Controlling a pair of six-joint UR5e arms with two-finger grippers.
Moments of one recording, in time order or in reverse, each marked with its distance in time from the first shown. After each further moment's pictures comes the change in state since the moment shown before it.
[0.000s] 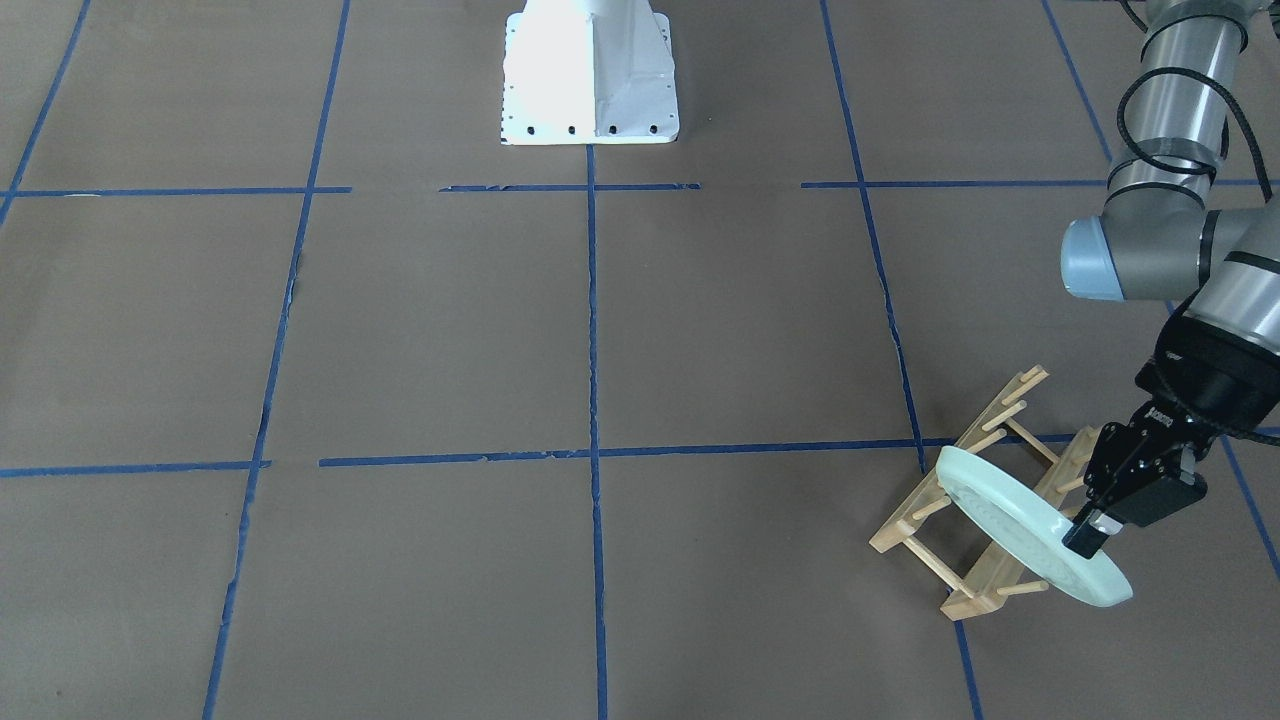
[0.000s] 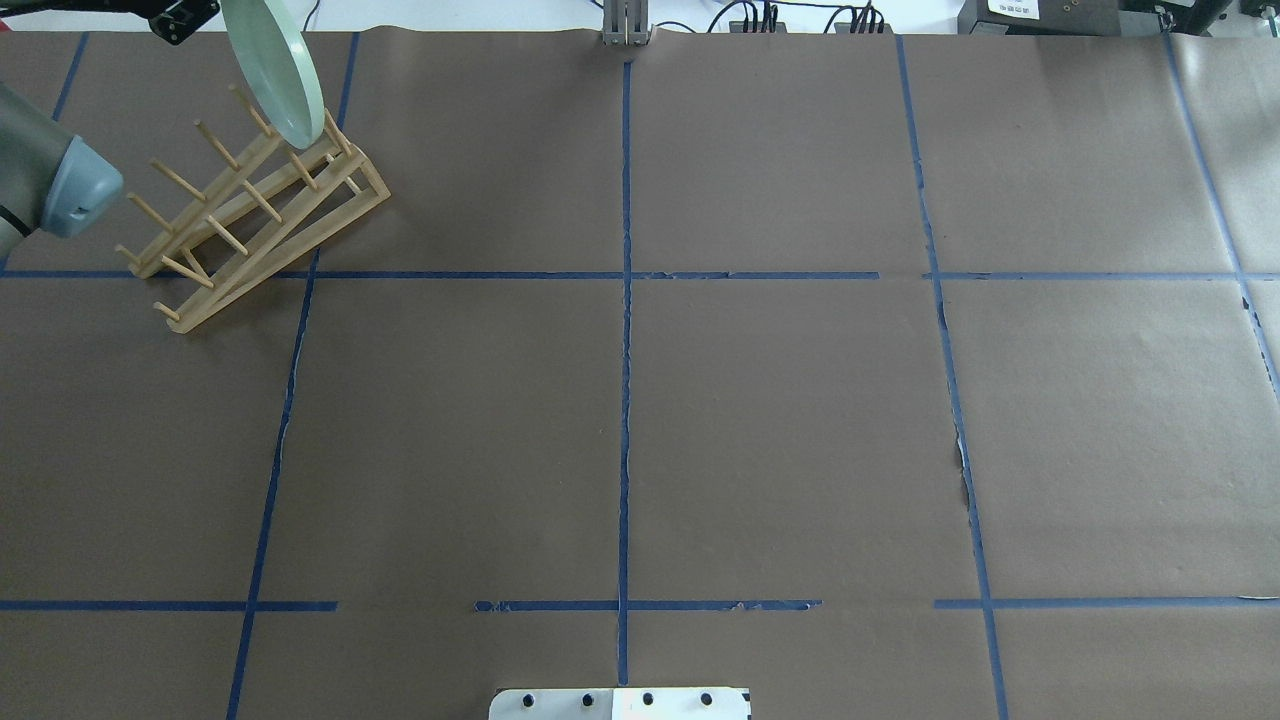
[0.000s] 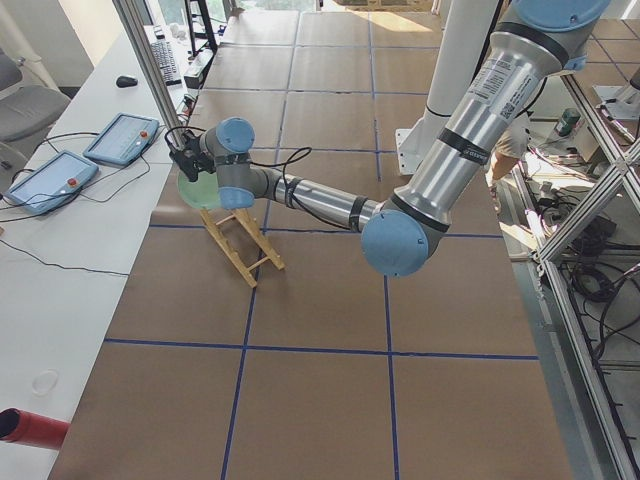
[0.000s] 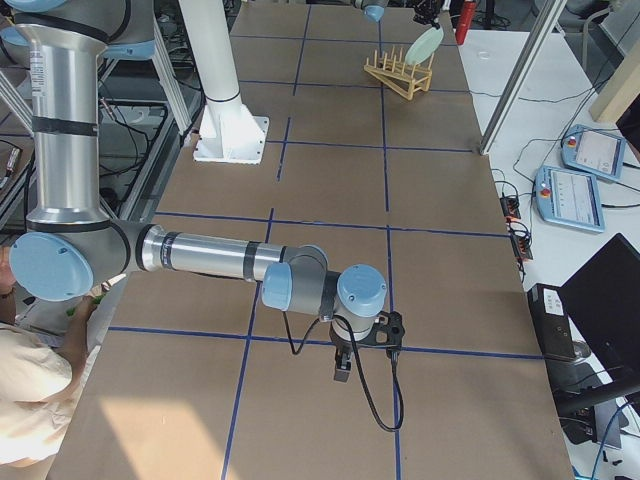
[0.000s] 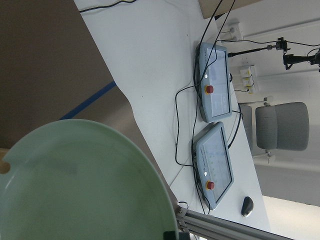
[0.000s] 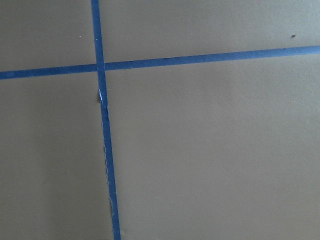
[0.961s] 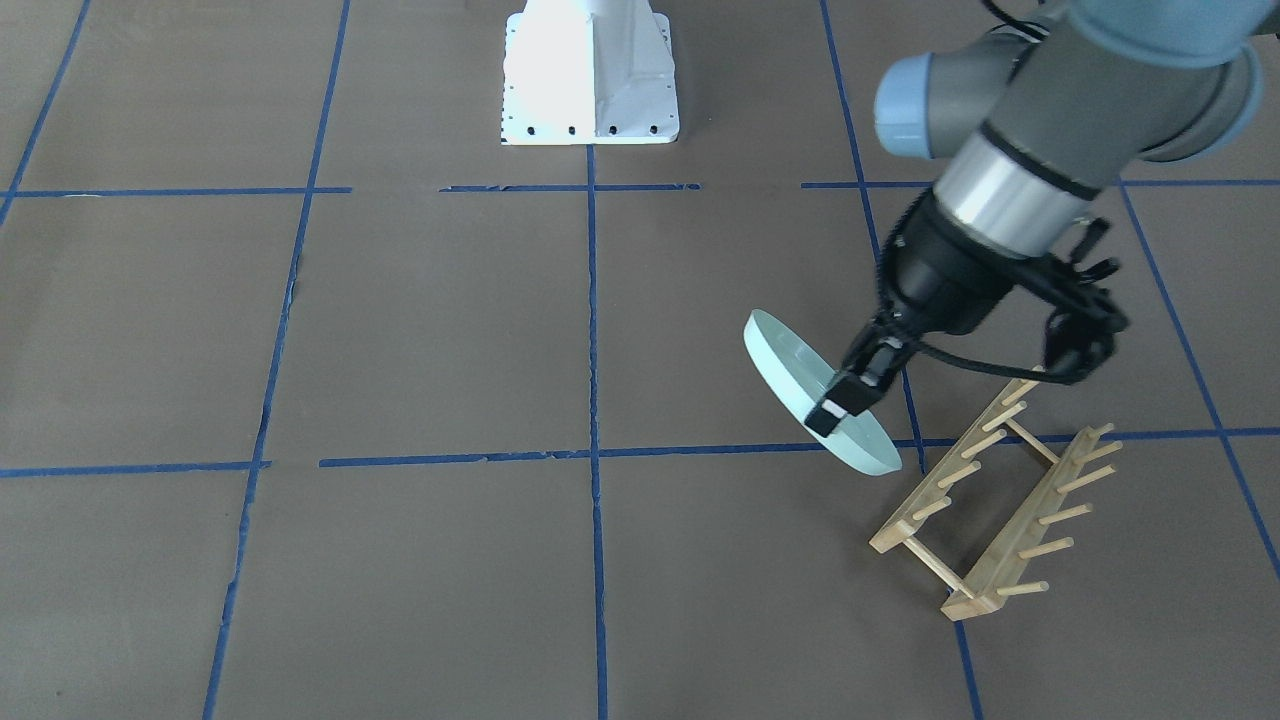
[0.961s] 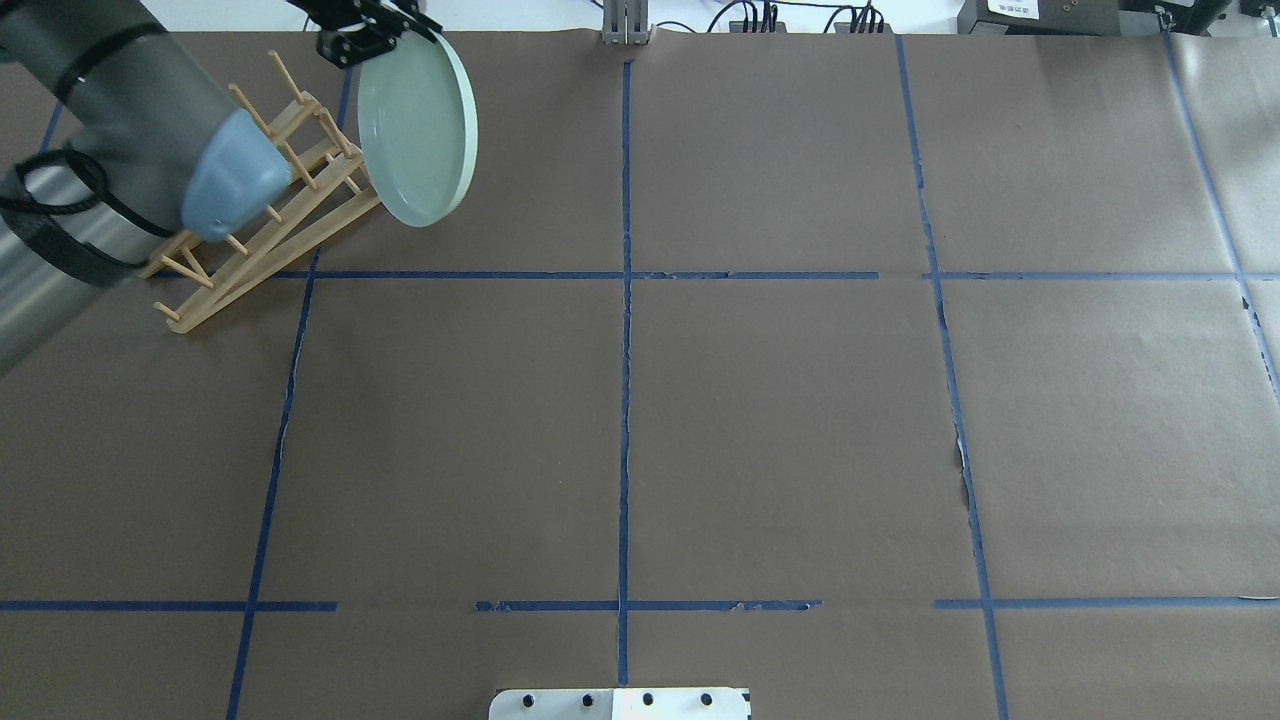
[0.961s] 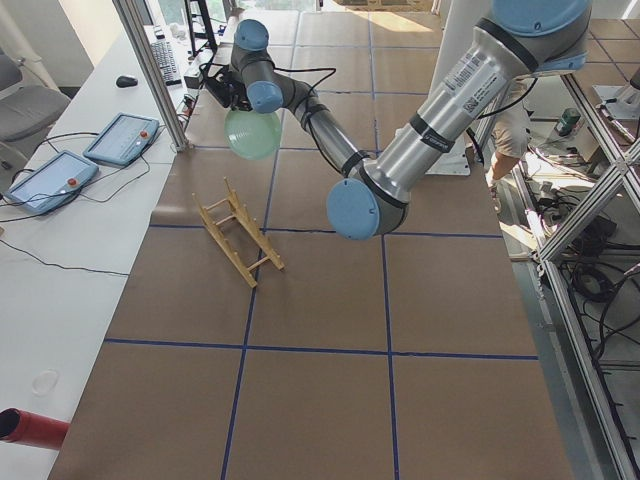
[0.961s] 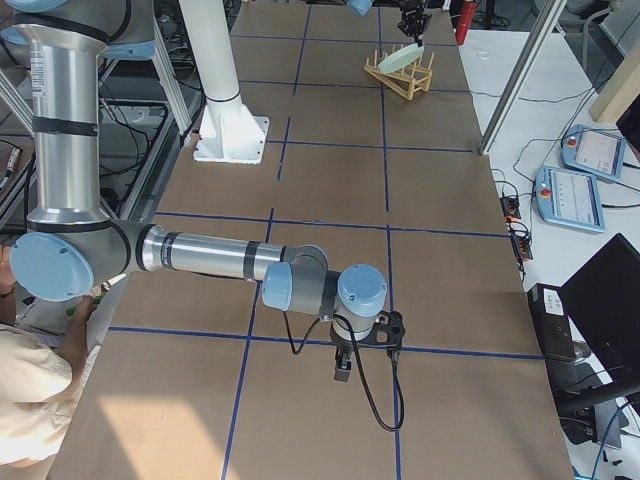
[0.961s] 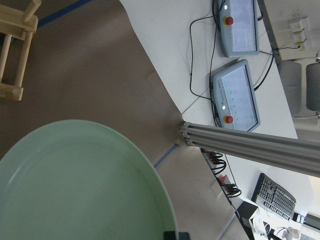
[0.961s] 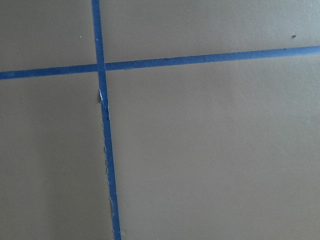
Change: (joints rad) left arm 0.257 -0.233 -0.283 0.926 0.024 0.185; right arm 0.000 0.000 0.001 0.000 0.000 0.000
